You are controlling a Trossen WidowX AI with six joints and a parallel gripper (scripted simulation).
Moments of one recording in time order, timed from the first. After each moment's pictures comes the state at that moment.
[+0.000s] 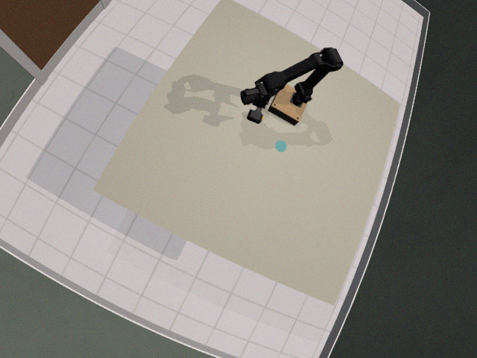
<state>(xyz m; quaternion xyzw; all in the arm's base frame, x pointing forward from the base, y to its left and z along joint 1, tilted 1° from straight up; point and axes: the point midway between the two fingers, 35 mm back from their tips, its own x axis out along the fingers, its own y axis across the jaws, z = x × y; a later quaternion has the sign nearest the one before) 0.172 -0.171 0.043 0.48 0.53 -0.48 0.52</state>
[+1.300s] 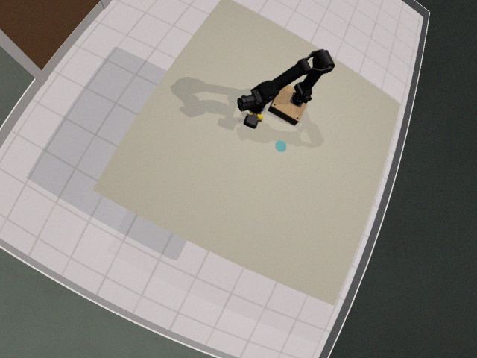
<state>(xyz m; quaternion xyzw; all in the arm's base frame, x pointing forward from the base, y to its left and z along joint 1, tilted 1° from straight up) 0.173 -0.172 -0.022 0.48 0.52 -0.48 0.52</state>
